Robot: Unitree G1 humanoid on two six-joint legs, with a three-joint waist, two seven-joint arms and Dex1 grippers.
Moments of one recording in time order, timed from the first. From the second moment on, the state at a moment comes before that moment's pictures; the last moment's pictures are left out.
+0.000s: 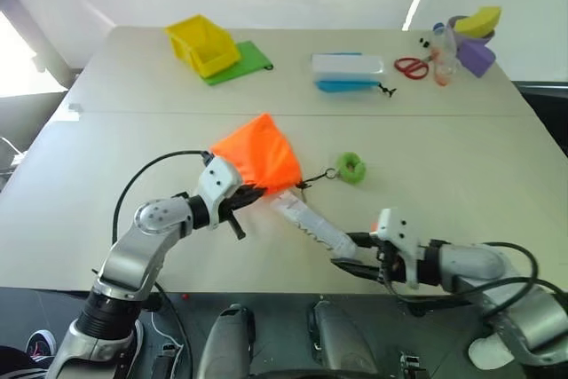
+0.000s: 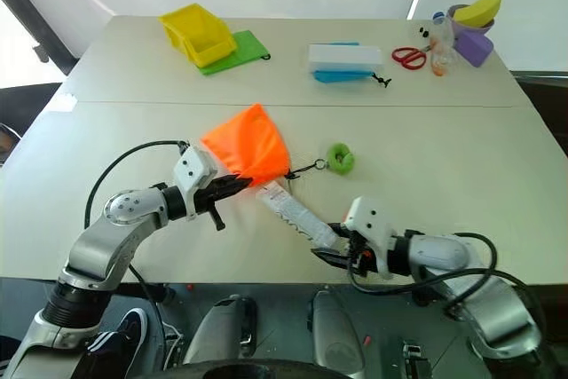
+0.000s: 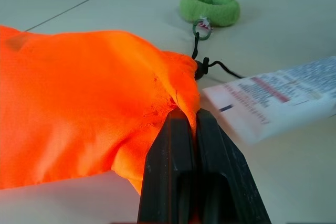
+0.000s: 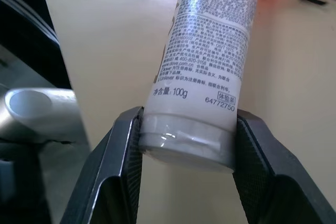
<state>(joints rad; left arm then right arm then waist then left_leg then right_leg) -0.24 0.51 -0.12 -0.31 -0.28 0.49 -0.74 0.05 -0.74 0.08 -0.57 0.39 0.64 0.80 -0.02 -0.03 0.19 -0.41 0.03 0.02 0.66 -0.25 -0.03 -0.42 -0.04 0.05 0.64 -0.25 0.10</state>
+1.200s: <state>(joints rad) -0.23 0.52 -0.13 -0.34 -0.30 0.52 -0.72 -0.13 -0.69 0.23 -0.43 0.22 0.57 0.78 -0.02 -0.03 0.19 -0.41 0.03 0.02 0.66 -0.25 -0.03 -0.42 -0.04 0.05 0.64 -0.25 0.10</state>
